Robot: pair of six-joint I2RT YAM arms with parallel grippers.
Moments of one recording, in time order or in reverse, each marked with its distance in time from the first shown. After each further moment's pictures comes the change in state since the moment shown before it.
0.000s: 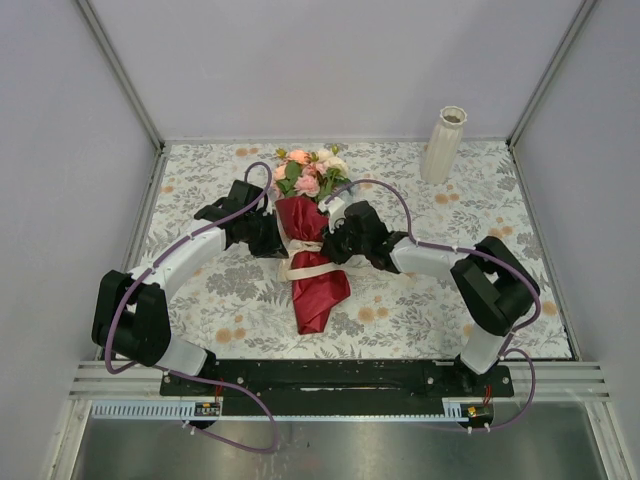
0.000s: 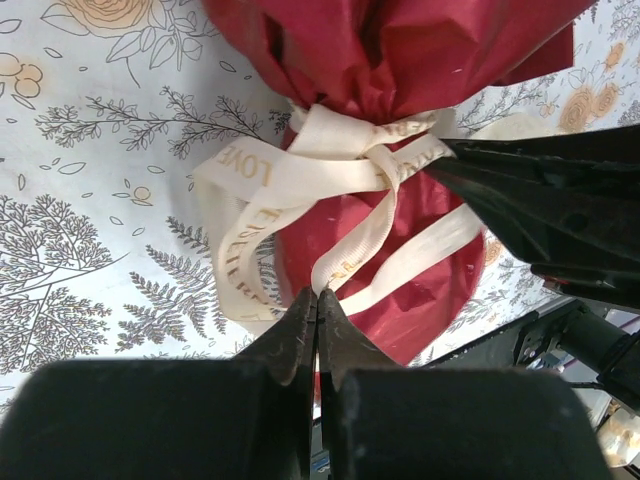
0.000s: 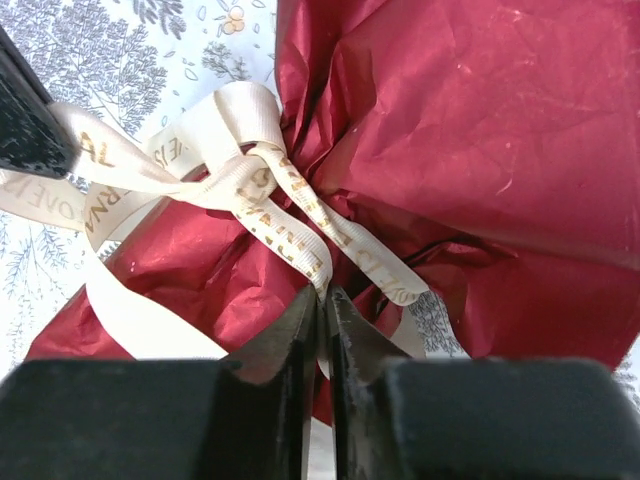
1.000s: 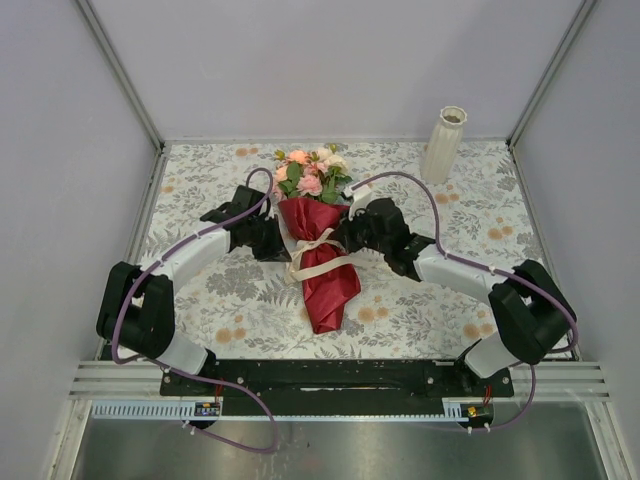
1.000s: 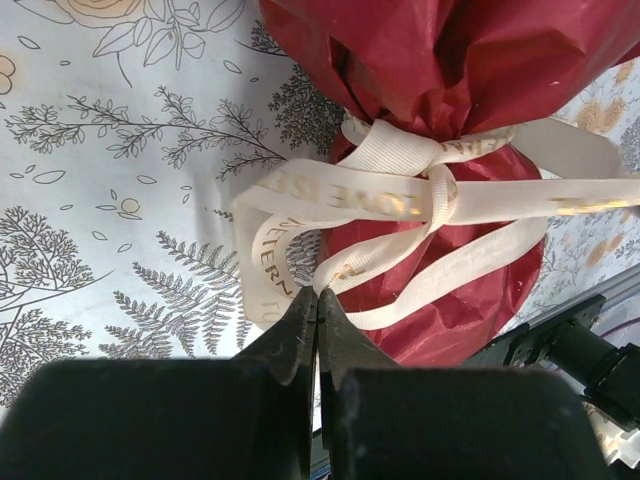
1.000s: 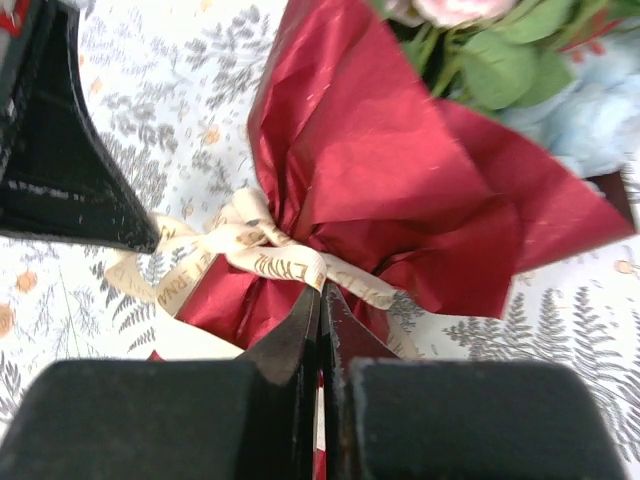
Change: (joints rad) left arm 0.001 0.042 -0.055 0.087 0.016 -0.054; right arm -0.022 -0.216 -0.117 0.086 0.141 0.110
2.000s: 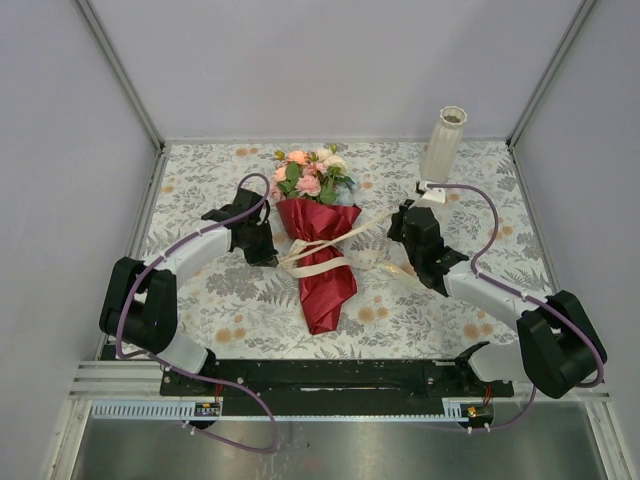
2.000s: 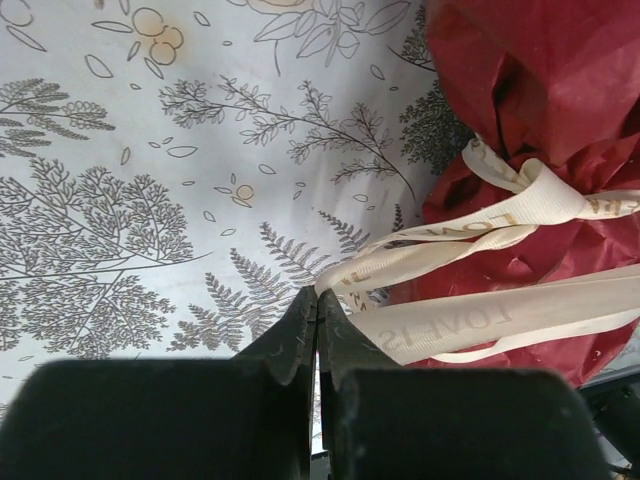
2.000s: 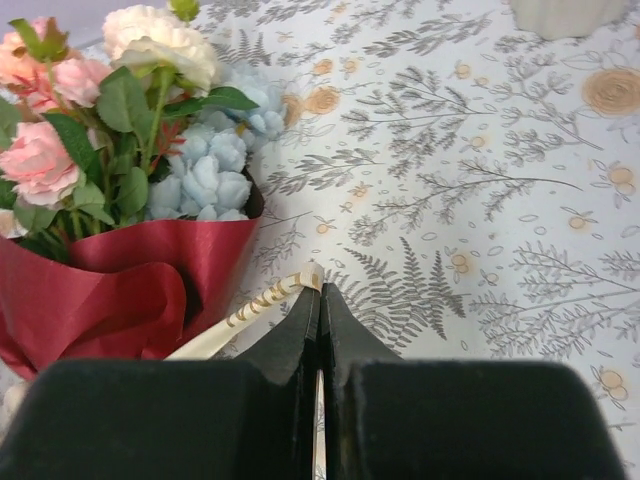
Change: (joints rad) left arm 0.017 0.033 -0.002 -0.089 -0.177 -0.021; right arm -0.159 -0.232 -0.210 0.066 0.545 0.332
